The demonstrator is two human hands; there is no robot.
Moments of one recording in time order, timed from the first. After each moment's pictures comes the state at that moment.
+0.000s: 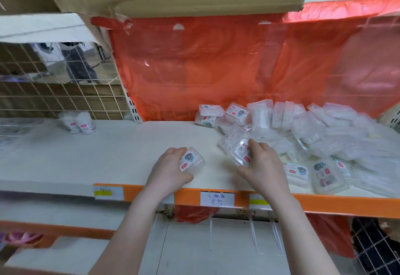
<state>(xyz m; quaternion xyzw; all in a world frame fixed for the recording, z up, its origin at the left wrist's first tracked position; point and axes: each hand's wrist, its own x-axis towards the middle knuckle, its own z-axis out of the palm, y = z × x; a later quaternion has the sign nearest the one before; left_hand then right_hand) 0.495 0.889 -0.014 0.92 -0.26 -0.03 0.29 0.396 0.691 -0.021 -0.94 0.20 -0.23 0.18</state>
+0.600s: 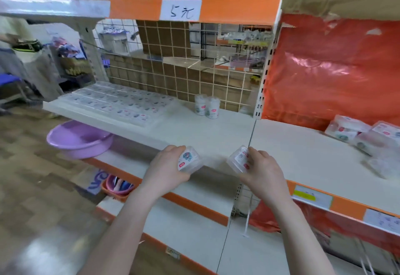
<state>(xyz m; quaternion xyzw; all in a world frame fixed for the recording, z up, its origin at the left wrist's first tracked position) 0.542 1.250 -0.007 0.96 -0.13 0.04 0.25 0.505 1.022 -0.025 -0.96 0.03 -0.18 0.23</state>
